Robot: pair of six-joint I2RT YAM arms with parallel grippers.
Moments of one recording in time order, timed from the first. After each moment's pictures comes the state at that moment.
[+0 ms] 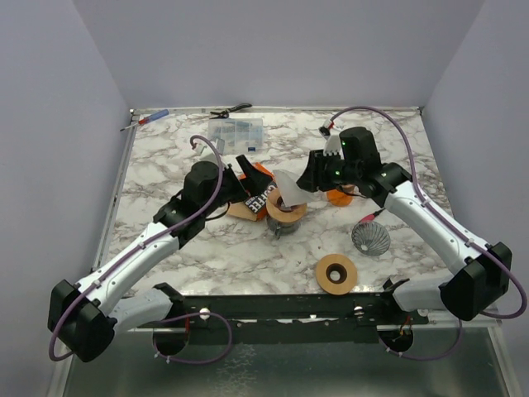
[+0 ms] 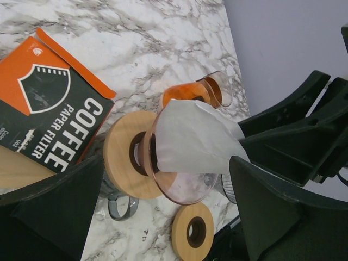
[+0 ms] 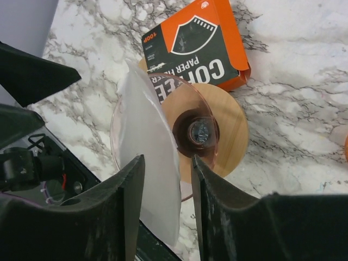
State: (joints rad) left arm -0.60 1.05 0.84 -0.08 0.01 -0.82; right arm 0.52 1.33 1.21 -0.49 -0.33 0.37
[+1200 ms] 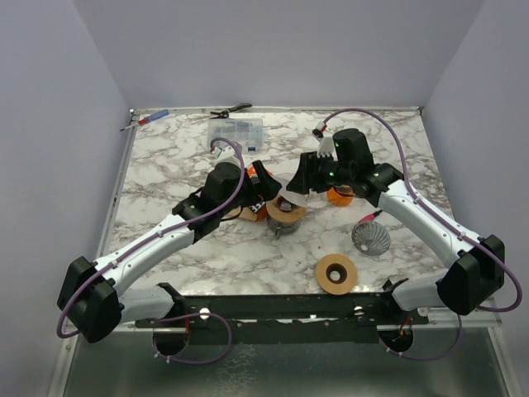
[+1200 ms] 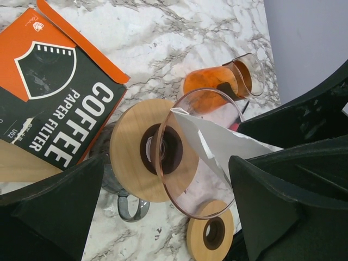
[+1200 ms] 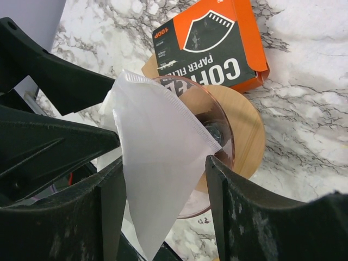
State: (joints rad) left arm -0.71 1.19 0.87 -0.10 -0.09 -0.81; right arm 0.55 1.37 1.19 -0.44 -0.38 0.38
